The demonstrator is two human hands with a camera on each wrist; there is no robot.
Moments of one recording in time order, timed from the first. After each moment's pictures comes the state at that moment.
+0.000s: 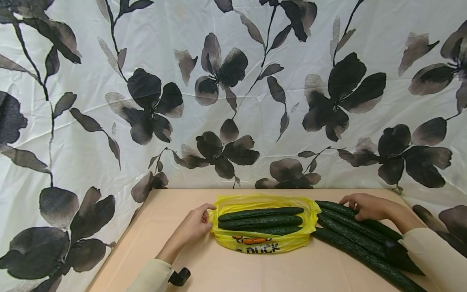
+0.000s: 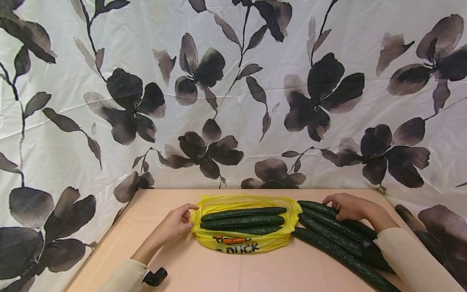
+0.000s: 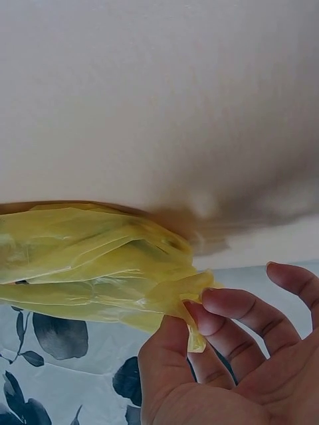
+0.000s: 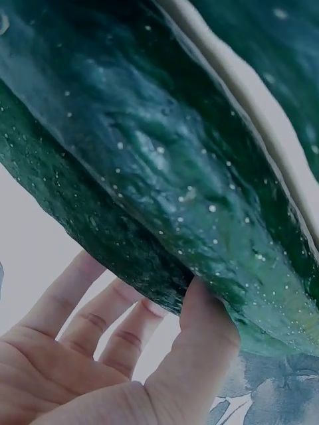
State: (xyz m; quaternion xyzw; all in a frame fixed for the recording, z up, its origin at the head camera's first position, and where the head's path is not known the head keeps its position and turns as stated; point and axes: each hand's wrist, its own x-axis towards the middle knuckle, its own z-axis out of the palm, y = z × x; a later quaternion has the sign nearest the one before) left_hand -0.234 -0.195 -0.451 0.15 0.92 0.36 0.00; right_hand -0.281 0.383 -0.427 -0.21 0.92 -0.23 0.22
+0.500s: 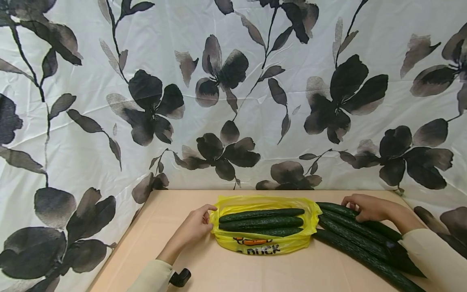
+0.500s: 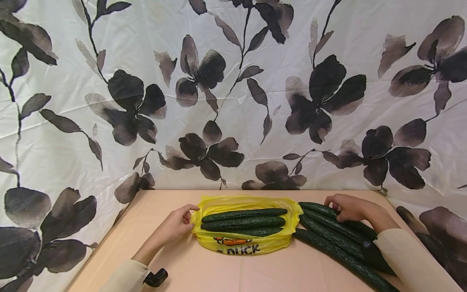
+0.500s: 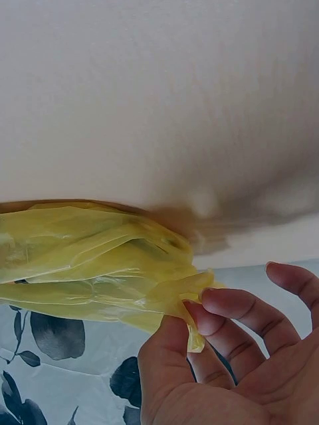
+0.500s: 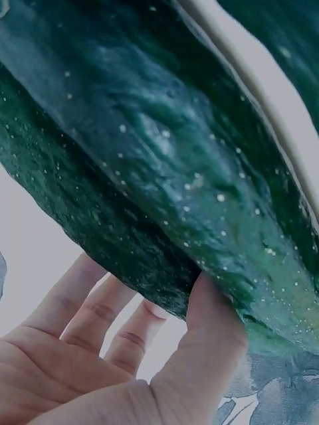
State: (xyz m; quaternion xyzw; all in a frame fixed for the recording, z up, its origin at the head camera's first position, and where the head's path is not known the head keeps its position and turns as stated) left_hand -0.237 -0.192 -0.450 0.14 0.92 0.37 0.01; right_hand -0.296 0.389 -0.431 -0.22 0.92 -0.22 0.22
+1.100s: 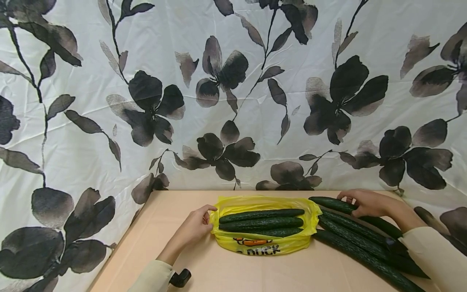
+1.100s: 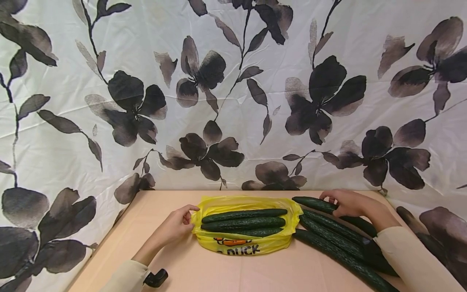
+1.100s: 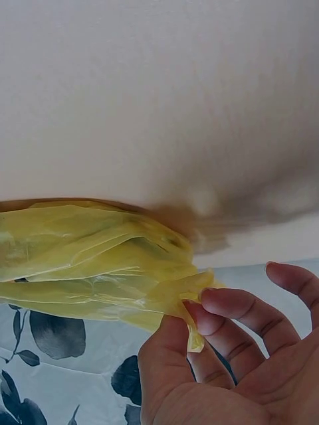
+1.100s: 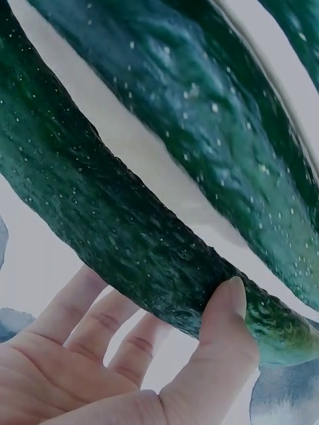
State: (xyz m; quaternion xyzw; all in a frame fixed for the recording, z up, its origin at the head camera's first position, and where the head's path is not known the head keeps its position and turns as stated) left_hand -0.236 -0.191 -0.450 0.15 0.92 0.37 0.00; right_hand -0.299 0.383 -0.417 -0.25 0.94 -0.19 0.17
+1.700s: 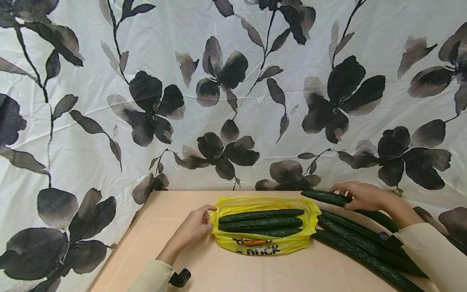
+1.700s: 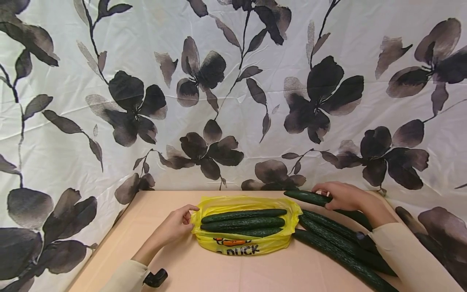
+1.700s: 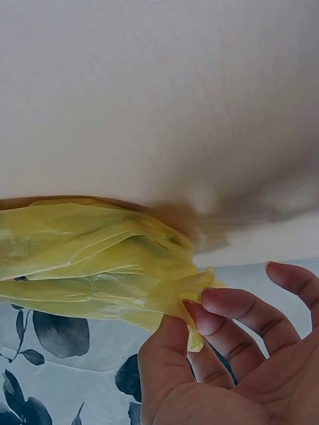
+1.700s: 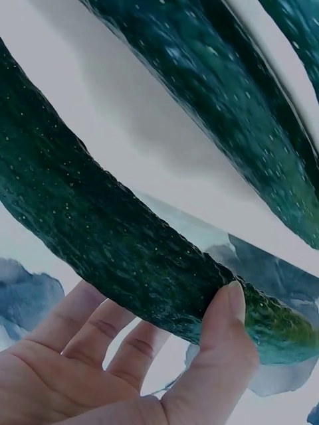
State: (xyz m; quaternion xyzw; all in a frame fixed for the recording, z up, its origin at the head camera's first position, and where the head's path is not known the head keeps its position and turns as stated) left_hand -0.231 -0.195 -0.447 0.16 0.92 0.37 0.00; right_hand -0.283 0.353 -0.387 -0.25 0.95 -0.16 0.12
